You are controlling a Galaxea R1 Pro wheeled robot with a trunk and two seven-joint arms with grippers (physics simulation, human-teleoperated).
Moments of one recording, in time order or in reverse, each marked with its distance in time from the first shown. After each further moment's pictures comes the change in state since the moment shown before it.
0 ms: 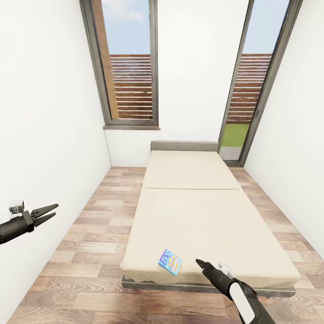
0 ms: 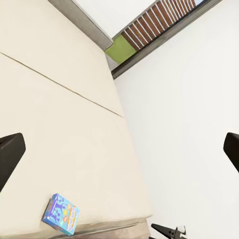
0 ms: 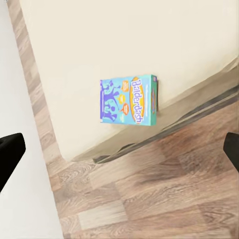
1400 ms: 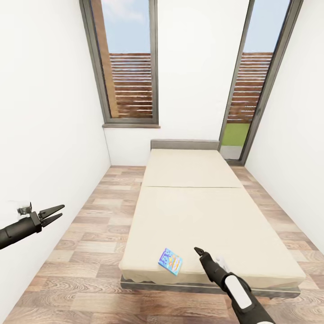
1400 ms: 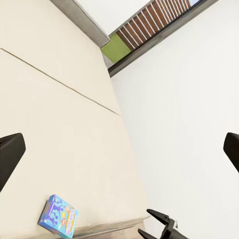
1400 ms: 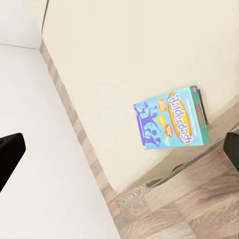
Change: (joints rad) left arm -0.001 -0.048 -0.002 0.000 -0.001 -0.011 0.007; right arm -0.076 0.012 0.022 0.114 -0.322 -0.078 -0.004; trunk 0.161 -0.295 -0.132
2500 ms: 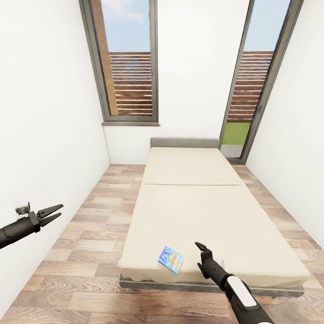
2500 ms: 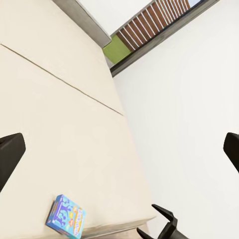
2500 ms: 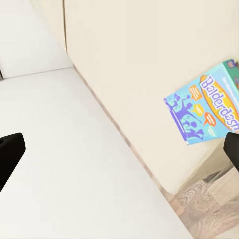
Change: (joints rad) left arm 0.000 0.005 0.006 -0.002 0.001 0.001 -0.007; right arm 0.001 -0.001 0.015 0.012 -0.331 0.040 0.017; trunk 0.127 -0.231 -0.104
